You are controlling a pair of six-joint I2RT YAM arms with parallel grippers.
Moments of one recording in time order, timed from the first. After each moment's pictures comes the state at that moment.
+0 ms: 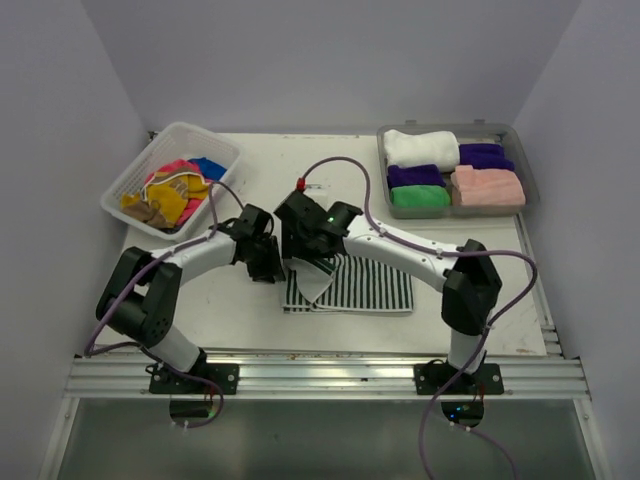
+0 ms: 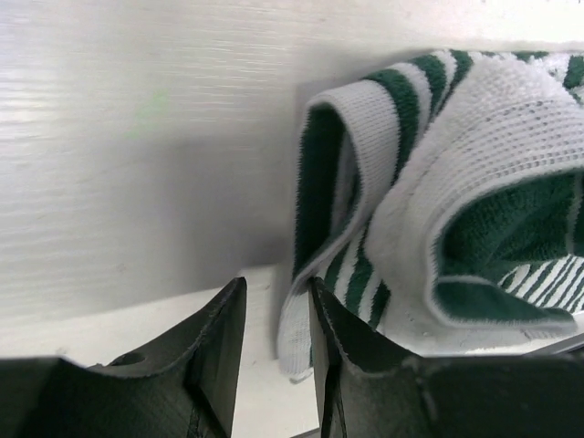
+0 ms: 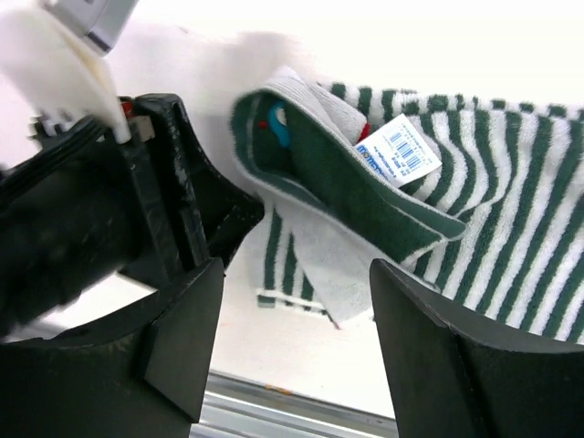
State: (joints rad) left arm -0.45 1.60 0.86 -0.45 0.19 -0.64; right arm 0.98 1.89 1.64 -0.82 0.31 0.85
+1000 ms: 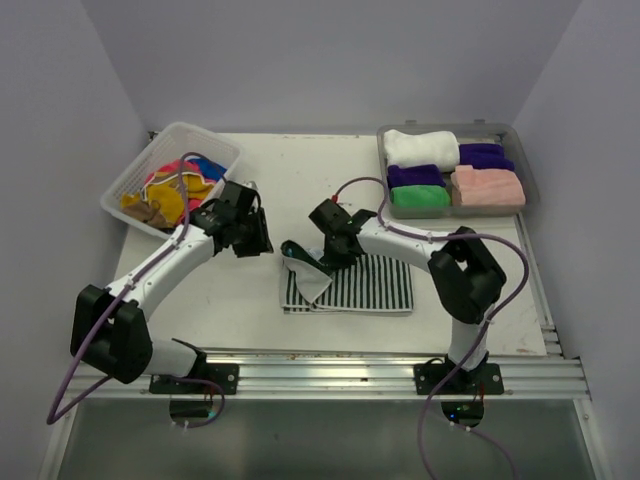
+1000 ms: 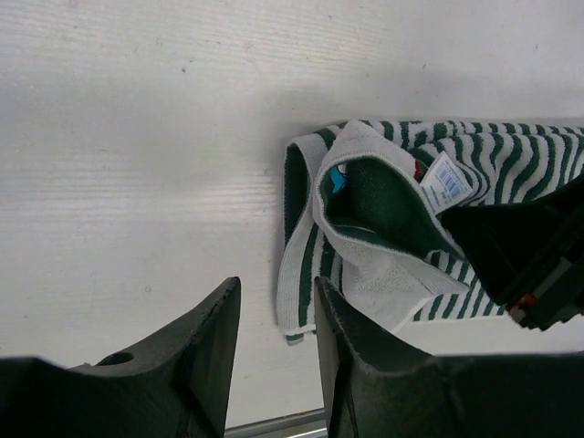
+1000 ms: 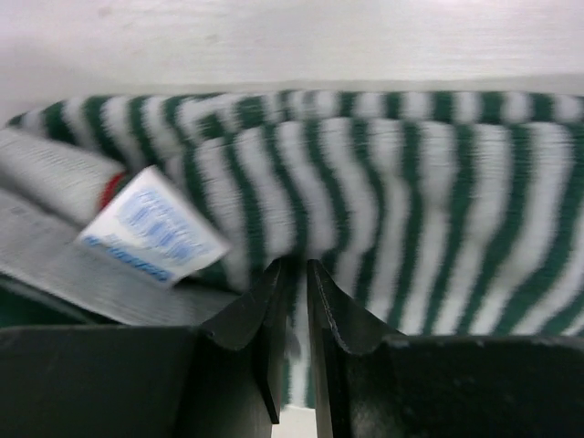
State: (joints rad) left arm -0.42 1.38 1.04 -0.68 0.03 -0.59; right arm 0.78 1.86 1.30 -0.64 0.19 0.81
